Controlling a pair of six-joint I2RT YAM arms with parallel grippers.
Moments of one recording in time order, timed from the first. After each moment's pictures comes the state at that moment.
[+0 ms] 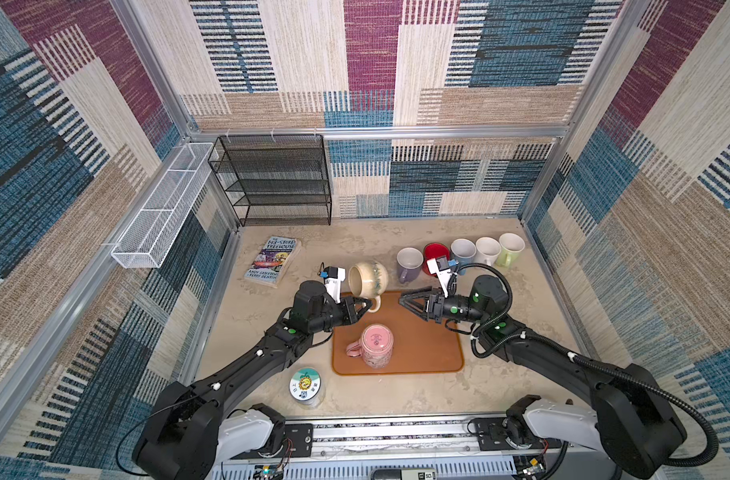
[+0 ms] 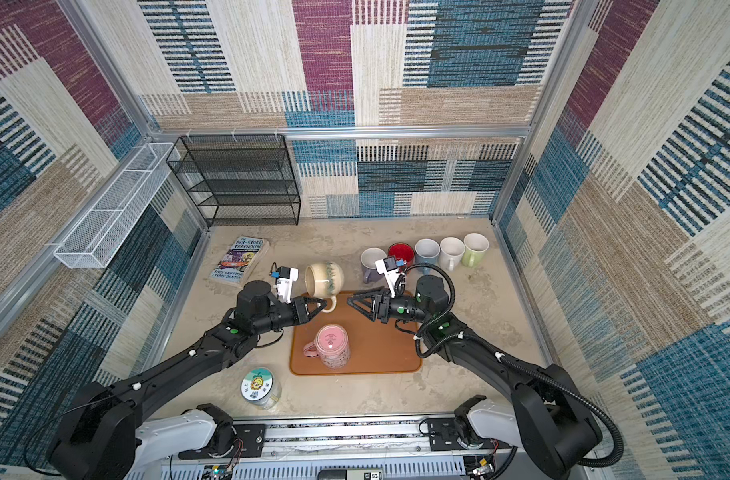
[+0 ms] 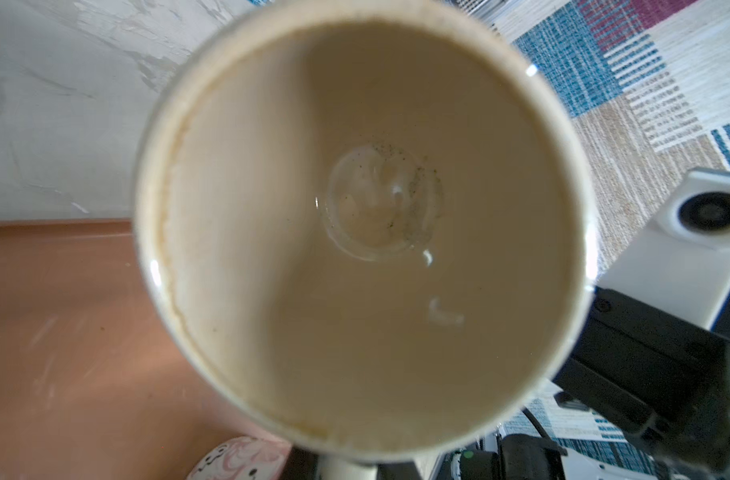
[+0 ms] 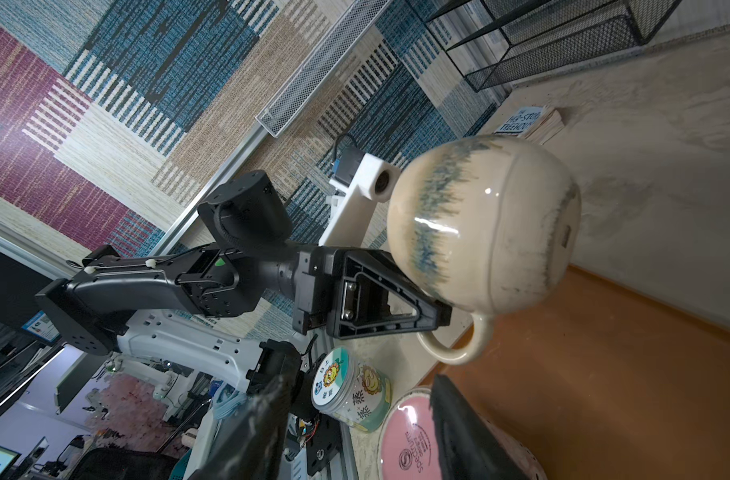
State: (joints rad) left arm -0.49 1.21 0.63 0.15 0.47 -0.73; right arm 0.50 1.20 0.58 0.56 -0.80 0.72
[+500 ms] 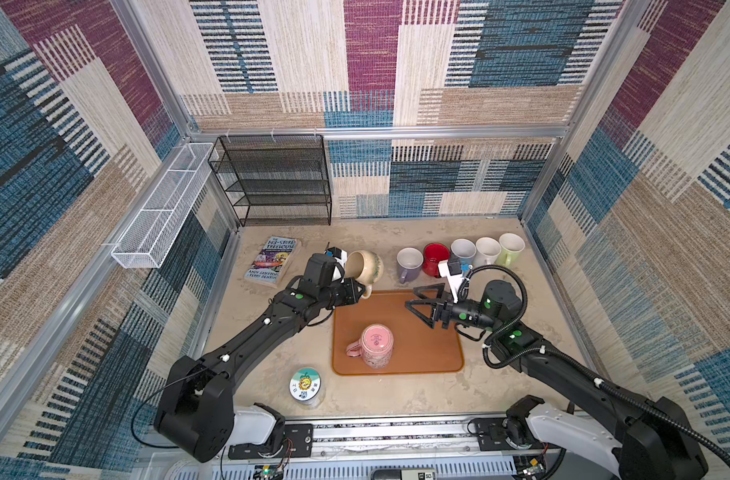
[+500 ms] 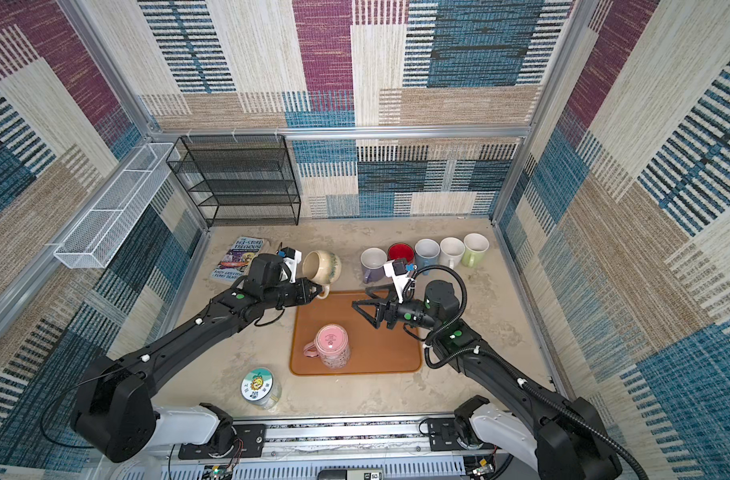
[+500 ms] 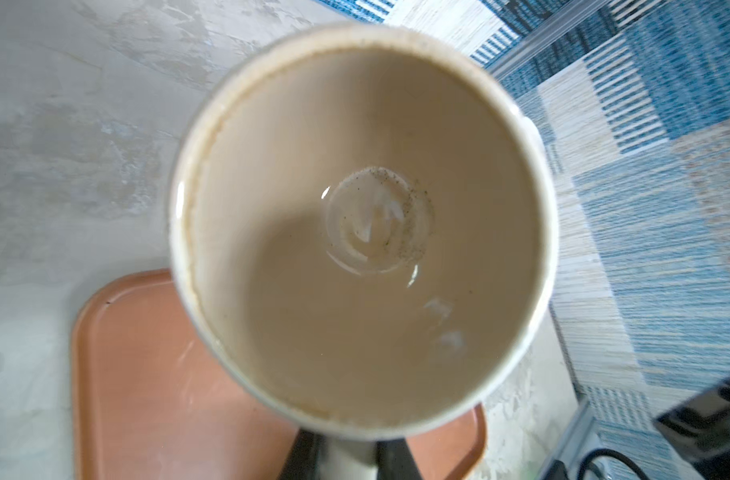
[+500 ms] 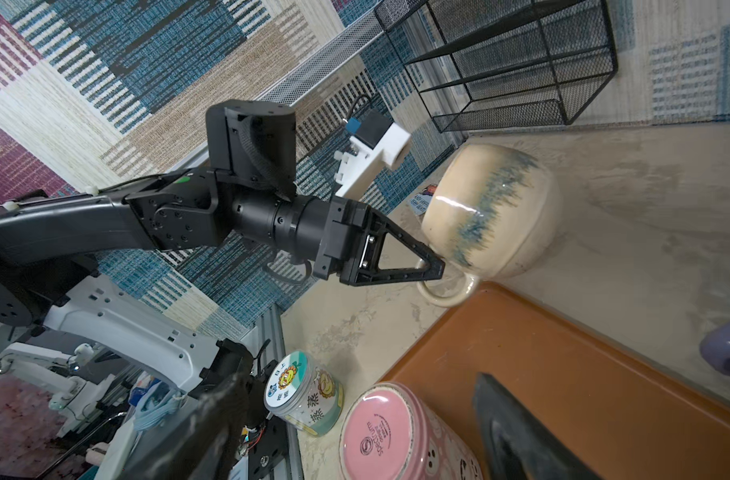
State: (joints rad) left arm -0.48 1.39 1.00 -0.33 0.26 -0.53; right arm 0.50 1.02 0.56 0.37 -0.68 0.51
